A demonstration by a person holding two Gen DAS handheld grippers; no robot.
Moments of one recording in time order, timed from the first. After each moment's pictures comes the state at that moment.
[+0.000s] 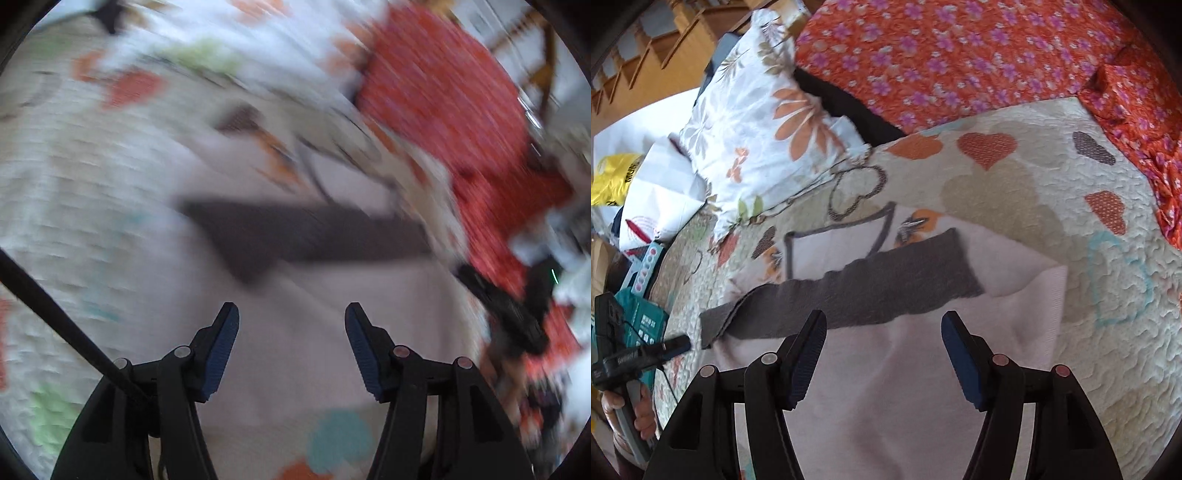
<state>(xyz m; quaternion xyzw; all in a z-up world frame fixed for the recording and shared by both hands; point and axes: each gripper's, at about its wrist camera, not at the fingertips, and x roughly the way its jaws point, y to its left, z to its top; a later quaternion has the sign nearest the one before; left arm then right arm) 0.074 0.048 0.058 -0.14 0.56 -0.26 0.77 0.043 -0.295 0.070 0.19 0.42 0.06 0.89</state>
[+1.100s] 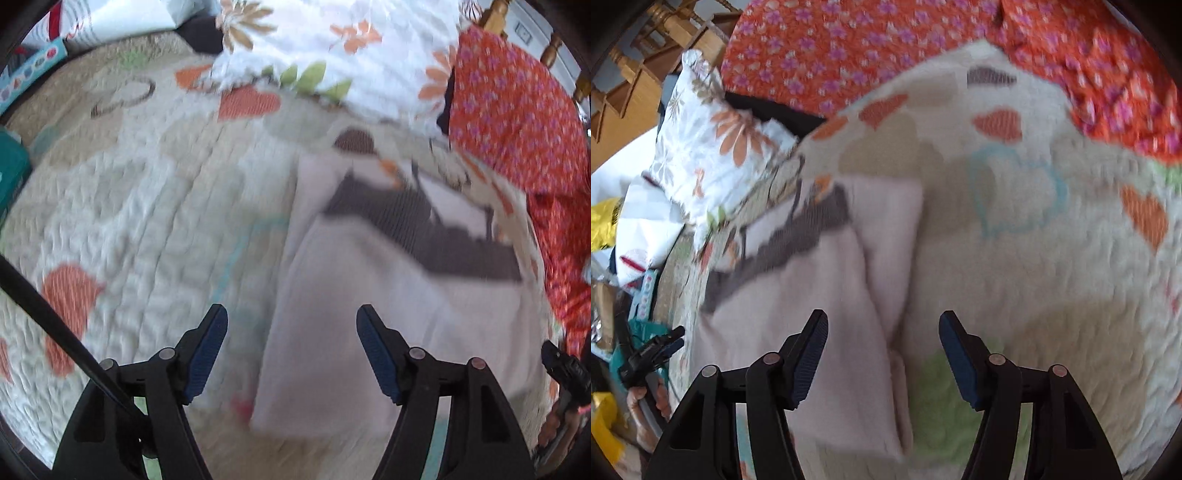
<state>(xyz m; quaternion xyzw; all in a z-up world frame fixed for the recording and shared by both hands) 0.058 0.115 0.038 -0.10 0.52 -0.07 0.85 -0.037 -0.387 0.026 0.28 0.46 0.03 0.84</state>
